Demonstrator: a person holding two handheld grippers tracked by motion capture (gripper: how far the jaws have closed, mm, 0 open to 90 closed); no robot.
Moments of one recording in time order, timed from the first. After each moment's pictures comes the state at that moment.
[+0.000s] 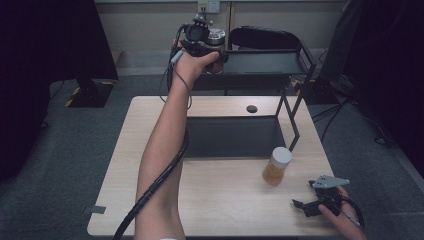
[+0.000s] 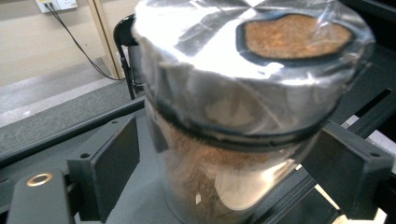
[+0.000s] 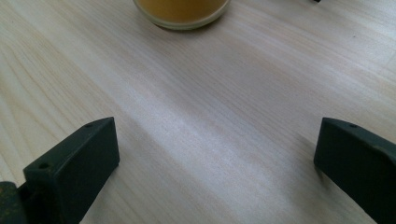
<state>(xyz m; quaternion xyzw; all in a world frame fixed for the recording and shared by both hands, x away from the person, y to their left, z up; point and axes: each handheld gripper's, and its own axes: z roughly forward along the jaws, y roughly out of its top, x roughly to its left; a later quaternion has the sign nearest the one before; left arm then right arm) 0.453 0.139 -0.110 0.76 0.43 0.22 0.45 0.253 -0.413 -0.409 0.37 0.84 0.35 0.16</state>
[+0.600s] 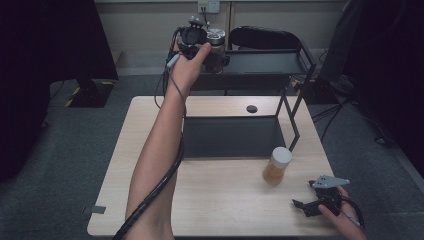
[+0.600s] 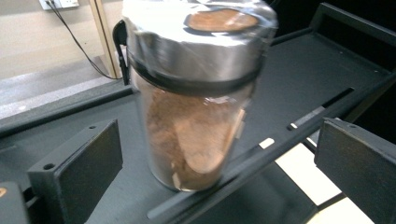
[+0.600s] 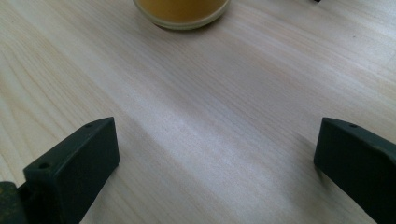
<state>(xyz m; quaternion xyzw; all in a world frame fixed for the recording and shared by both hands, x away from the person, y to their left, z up) 0.423 0.142 -0.105 0.75 0.43 0.21 0.46 0.253 -0.414 -0.409 0.37 0.84 0.35 0.16</state>
